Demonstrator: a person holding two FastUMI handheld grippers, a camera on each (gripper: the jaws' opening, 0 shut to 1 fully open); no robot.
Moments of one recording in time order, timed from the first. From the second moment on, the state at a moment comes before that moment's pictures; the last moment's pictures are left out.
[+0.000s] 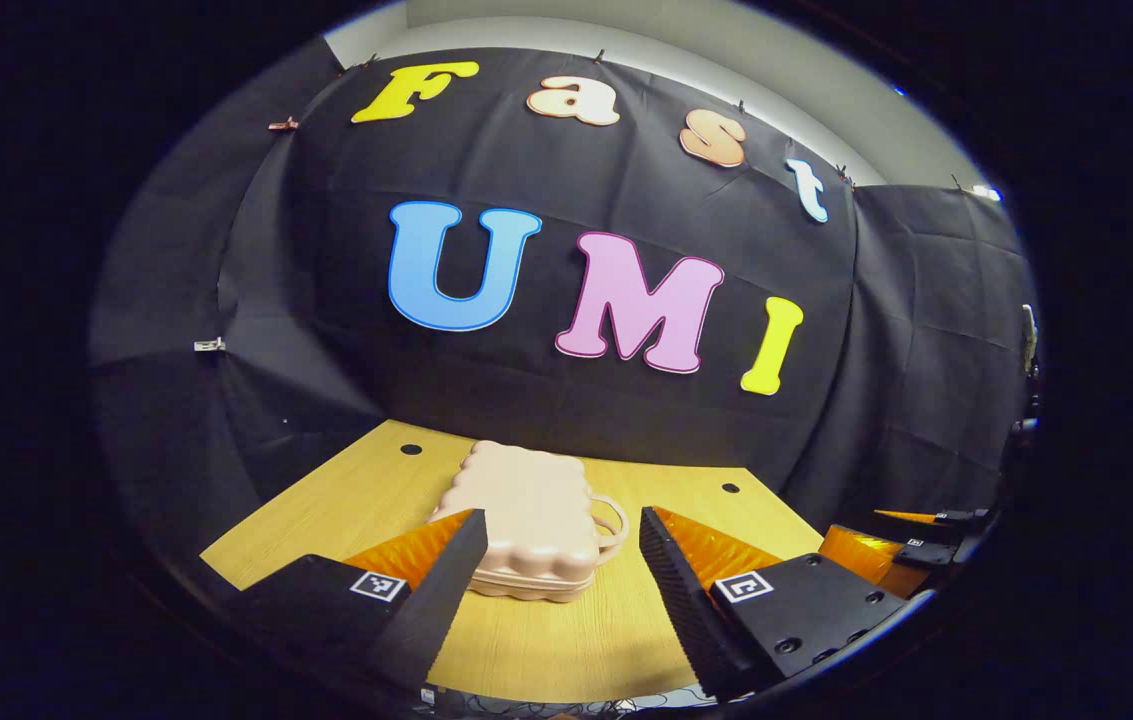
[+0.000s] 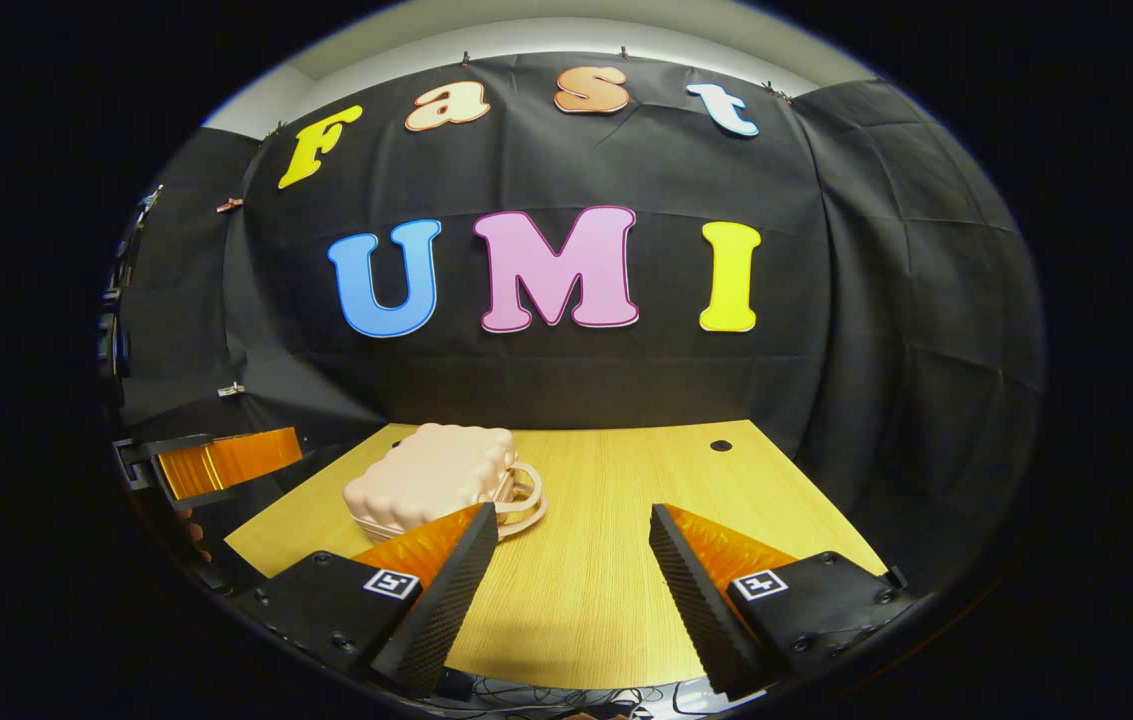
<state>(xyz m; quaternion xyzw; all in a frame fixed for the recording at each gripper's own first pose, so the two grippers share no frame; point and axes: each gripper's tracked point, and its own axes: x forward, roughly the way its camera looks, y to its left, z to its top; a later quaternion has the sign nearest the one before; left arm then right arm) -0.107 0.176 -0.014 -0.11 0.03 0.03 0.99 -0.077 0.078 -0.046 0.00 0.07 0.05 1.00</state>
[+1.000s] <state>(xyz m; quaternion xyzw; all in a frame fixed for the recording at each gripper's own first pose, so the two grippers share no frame) -0.125 0.211 -0.028 -0.13 0.07 0.08 0.99 -0.074 0.105 -0.051 -0.01 0.08 0.08 0.99</state>
